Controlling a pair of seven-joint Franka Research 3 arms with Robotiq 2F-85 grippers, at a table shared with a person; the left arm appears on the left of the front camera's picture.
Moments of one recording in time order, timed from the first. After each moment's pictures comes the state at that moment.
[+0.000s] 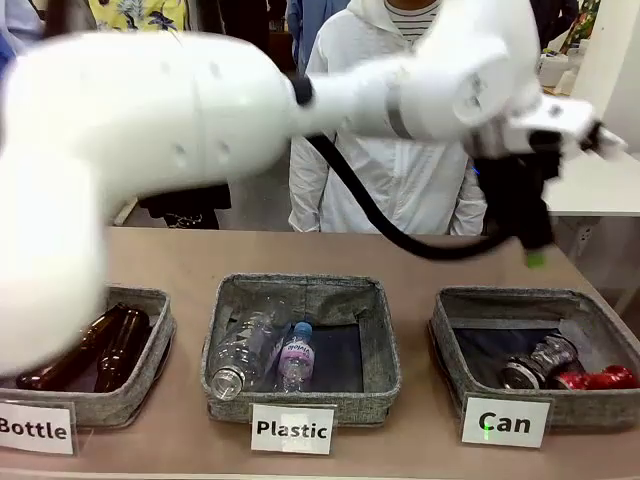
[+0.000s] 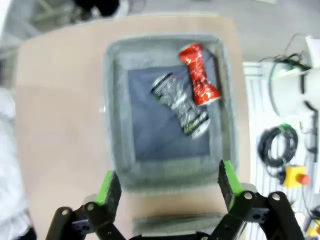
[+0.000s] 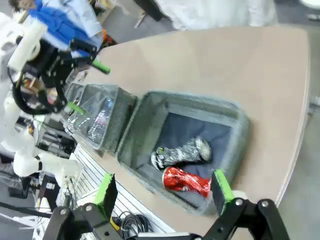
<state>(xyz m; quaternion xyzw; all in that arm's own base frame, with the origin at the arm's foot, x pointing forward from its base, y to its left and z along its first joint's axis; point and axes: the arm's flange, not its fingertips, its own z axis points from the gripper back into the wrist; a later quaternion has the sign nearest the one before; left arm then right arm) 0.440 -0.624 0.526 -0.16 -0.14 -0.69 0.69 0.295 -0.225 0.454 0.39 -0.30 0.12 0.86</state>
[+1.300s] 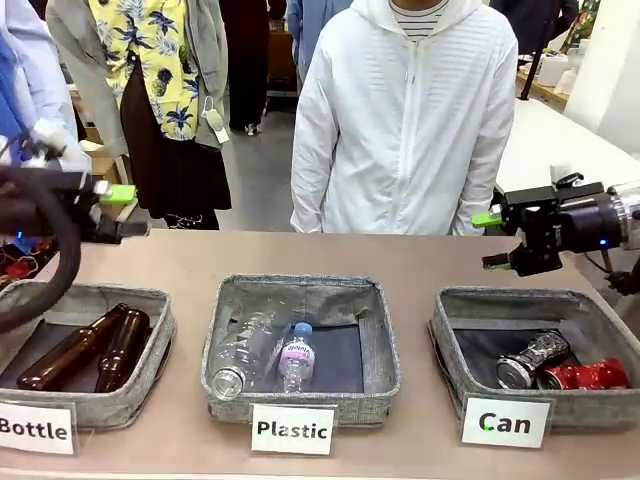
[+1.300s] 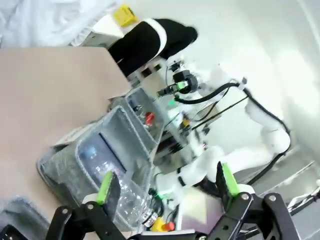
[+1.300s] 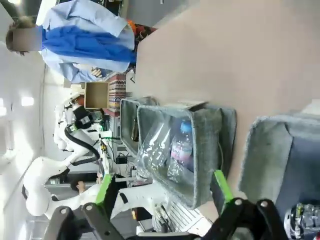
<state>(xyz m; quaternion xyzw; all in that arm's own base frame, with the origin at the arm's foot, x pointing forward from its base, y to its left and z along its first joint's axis) 0.414 -0.006 0.398 -0.66 -0.23 -0.16 0.70 0.411 0.017 0.411 0.54 -0.11 -0.03 0.84</state>
